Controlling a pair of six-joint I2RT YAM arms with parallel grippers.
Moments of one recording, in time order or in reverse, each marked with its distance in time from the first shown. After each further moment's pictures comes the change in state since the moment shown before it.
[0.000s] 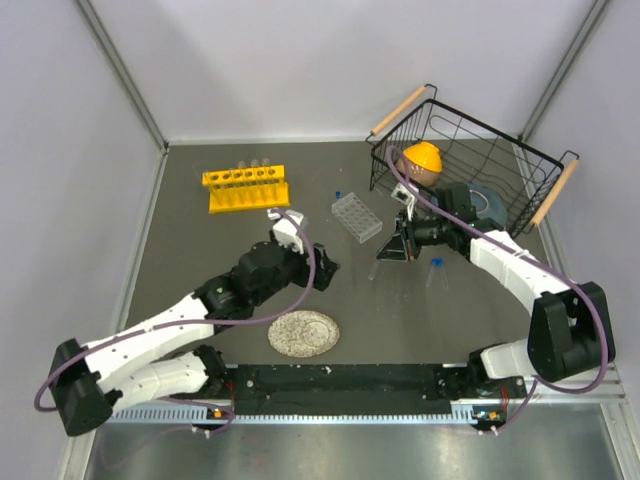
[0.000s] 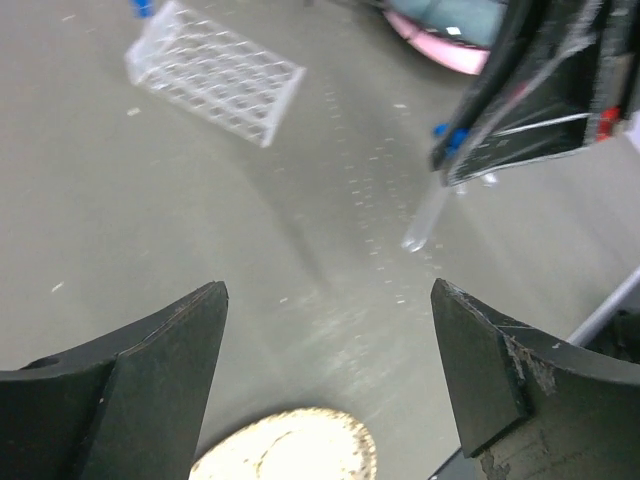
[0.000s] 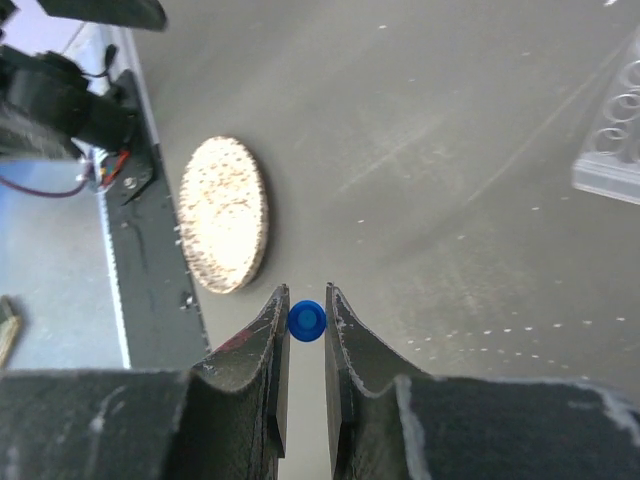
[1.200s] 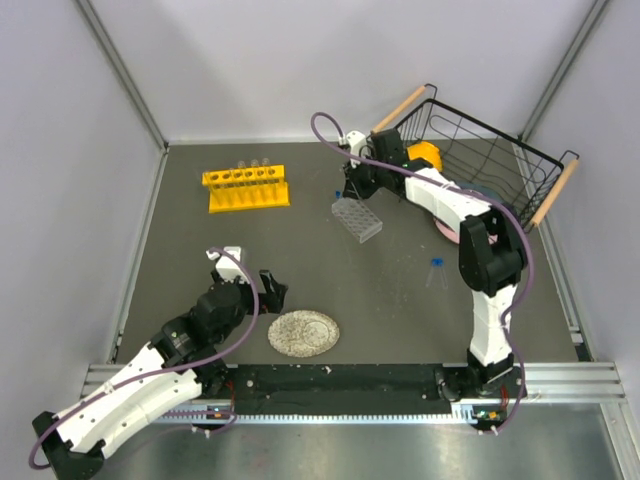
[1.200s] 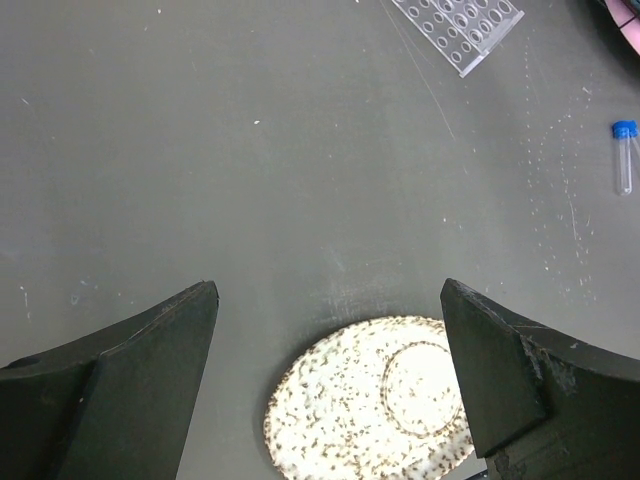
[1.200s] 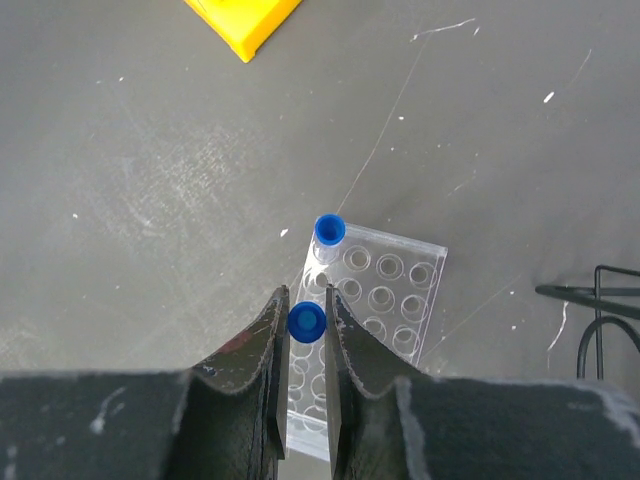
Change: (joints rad) left arm 0.122 -0.569 -0.309 -0.389 -0.209 -0.145; right arm 0.162 0.640 0.758 -0.051 0.575 -0.116
